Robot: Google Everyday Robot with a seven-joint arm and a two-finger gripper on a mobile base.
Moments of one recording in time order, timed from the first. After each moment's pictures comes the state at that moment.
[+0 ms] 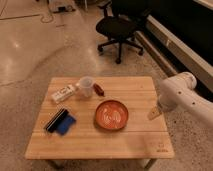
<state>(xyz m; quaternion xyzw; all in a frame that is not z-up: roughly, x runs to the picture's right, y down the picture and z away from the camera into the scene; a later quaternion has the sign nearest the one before) 0.296 0.127 0.758 -0.22 0.18 0.54 0.79</state>
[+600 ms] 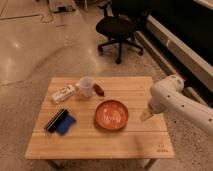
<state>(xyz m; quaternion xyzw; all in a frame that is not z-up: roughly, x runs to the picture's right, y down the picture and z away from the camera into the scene) 0.255 0.137 0.778 -0.22 0.16 0.52 0.81</state>
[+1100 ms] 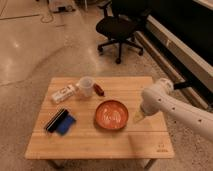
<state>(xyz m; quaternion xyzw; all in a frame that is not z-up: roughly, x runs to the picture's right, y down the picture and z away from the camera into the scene) 0.205 0.146 0.797 -0.22 0.15 0.50 0.82</state>
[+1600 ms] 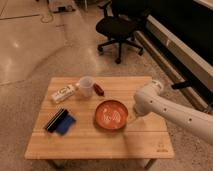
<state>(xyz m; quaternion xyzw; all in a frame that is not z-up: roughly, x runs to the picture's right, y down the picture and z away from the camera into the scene) 0.159 0.147 0.815 -0.22 0.13 0.49 0.83</state>
